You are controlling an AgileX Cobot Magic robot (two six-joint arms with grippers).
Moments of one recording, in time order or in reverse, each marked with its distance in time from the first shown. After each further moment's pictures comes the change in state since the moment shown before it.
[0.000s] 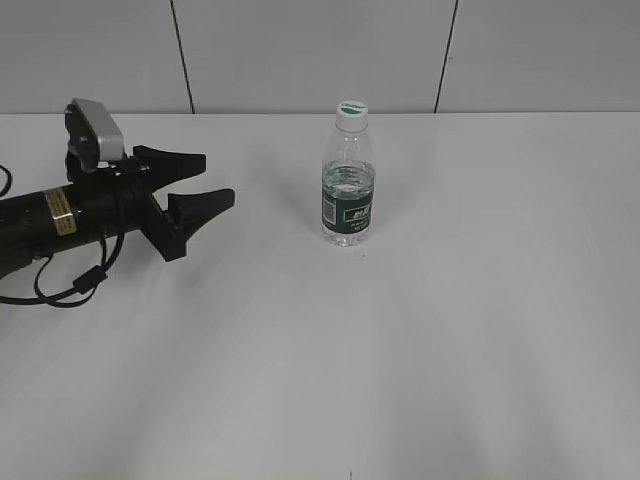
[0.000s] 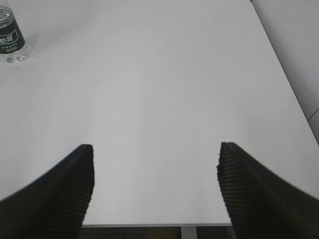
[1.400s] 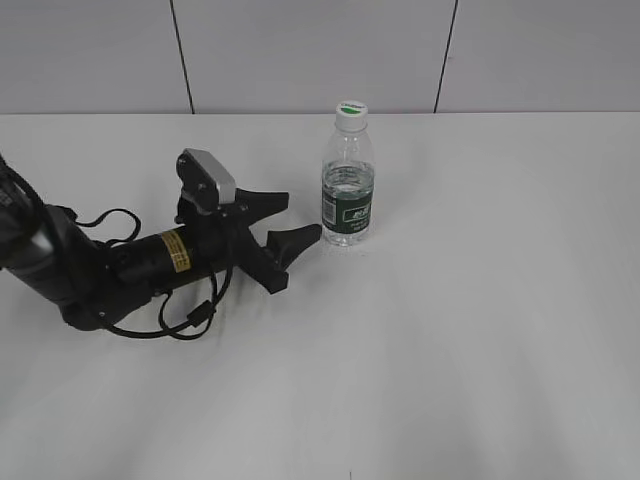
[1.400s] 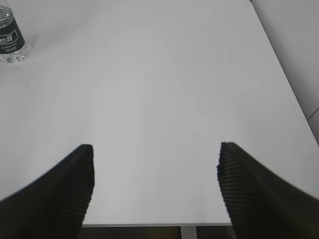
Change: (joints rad) left arm -0.288 0.203 -0.106 -0.315 0.001 0.068; right arm 0.000 0.000 0.000 0.000 0.000 0.000
